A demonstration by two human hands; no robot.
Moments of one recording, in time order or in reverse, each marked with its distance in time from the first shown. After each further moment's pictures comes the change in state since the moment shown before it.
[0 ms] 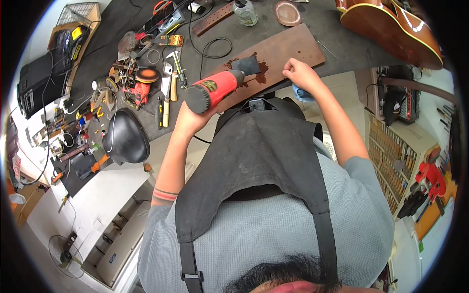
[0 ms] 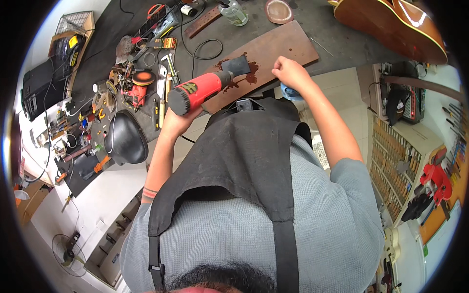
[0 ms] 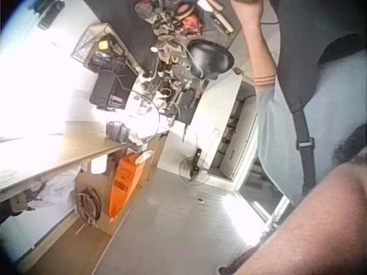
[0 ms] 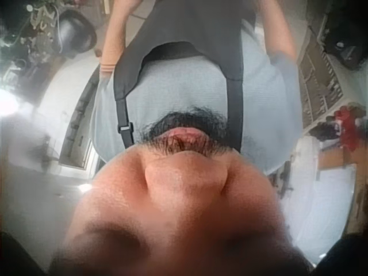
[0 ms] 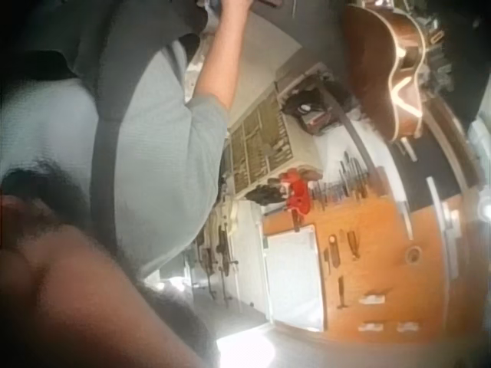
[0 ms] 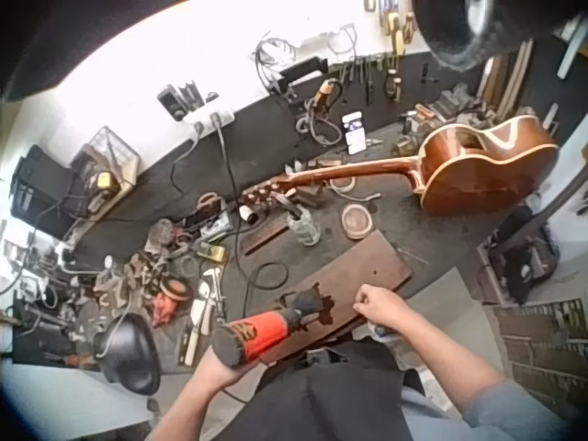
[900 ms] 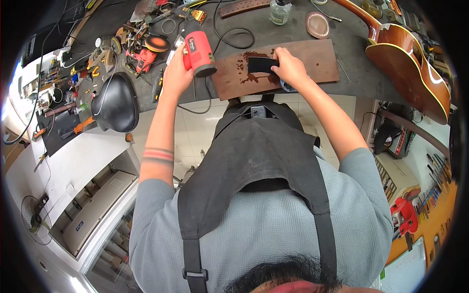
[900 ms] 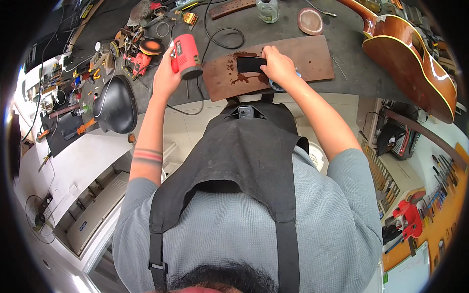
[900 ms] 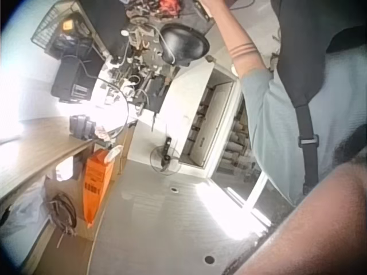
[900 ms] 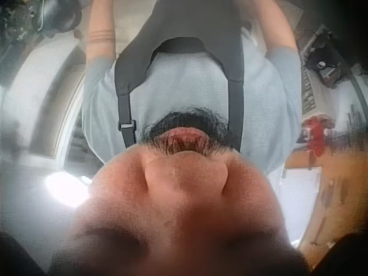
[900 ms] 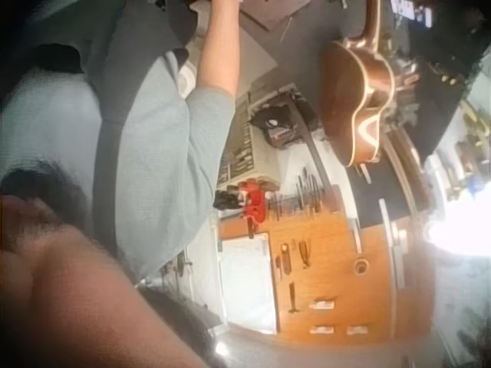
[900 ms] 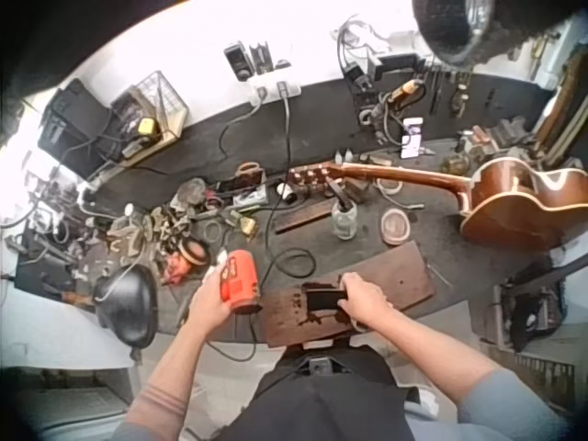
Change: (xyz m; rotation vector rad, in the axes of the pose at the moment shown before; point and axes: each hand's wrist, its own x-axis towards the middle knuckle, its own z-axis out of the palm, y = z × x) left_hand 0.053 -0.079 -0.032 0.264 0.437 -0.033; right_hand 0.054 -0.078 0.038 -0.283 0.012 -0.307
